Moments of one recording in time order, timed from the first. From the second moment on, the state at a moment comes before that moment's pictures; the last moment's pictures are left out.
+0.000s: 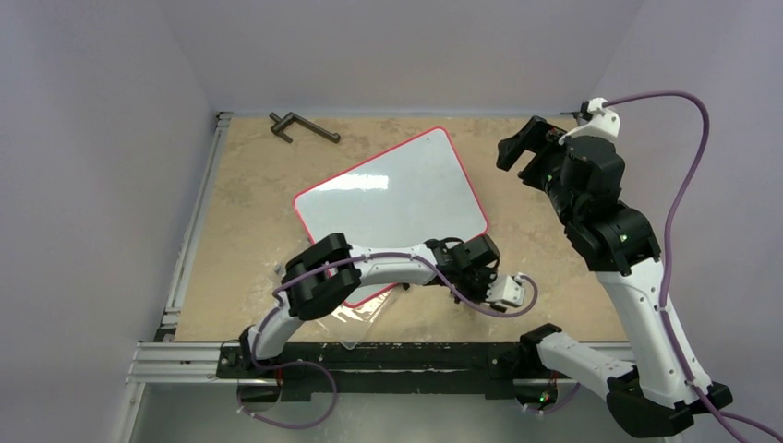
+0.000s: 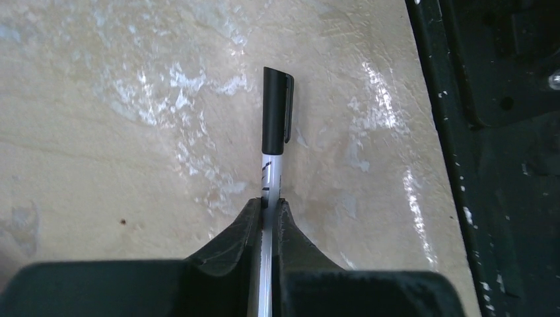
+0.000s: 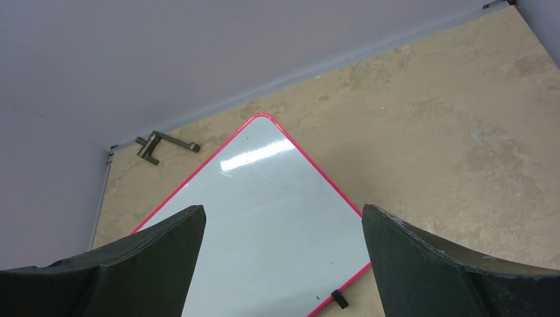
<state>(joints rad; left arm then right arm) -1.22 2.20 1.63 -0.37 0.35 0.59 0.40 0.99 1.45 -0.72 0.37 0.55</state>
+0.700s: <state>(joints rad) -1.02 1.52 1.24 0.17 0.26 -0.21 0.40 0.93 1.51 -0.39 0.05 0.53</state>
